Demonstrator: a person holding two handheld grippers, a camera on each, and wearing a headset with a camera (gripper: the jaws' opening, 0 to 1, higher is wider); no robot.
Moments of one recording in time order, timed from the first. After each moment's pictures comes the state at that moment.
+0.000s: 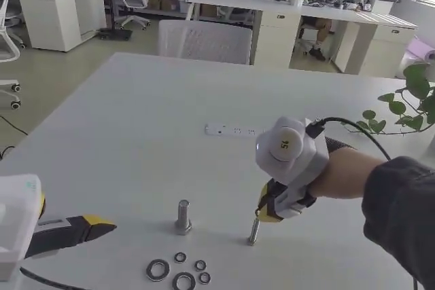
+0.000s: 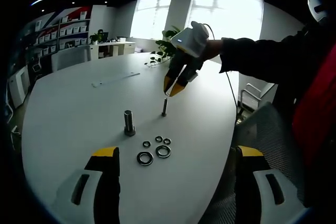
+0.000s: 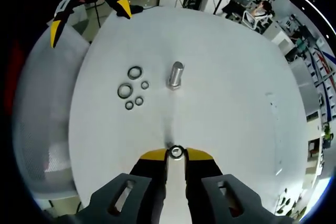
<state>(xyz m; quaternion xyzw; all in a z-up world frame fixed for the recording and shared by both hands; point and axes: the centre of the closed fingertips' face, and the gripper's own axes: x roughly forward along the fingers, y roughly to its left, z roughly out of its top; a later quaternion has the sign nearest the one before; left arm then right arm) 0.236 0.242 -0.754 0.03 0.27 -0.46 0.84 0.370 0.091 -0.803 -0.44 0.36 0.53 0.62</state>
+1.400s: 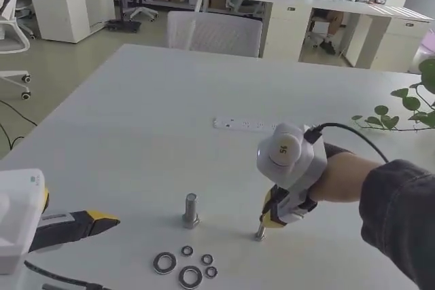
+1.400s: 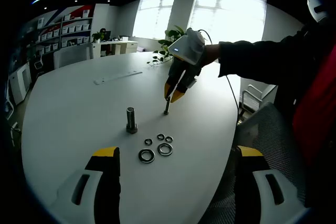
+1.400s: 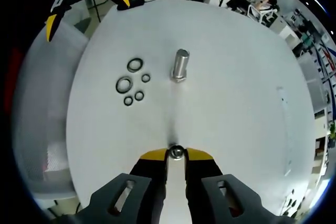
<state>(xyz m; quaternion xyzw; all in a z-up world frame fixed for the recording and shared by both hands) 0.240 0.244 -0.758 0.02 0.28 -0.46 0.84 0.373 0.090 -0.831 -0.44 0.39 0.54 0.60</state>
